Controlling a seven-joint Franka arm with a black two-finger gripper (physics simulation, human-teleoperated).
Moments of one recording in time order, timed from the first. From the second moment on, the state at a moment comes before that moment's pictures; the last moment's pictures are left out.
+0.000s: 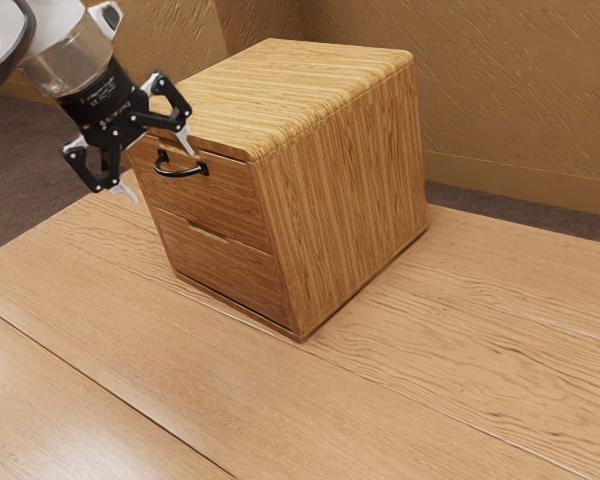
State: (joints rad) arm 0.11 -0.15 0.08 -1.51 -0.08 1.66 -1.10
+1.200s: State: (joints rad) arm 0.11 -0.11 0.20 -1.66 -0.06 1.96 -1.41
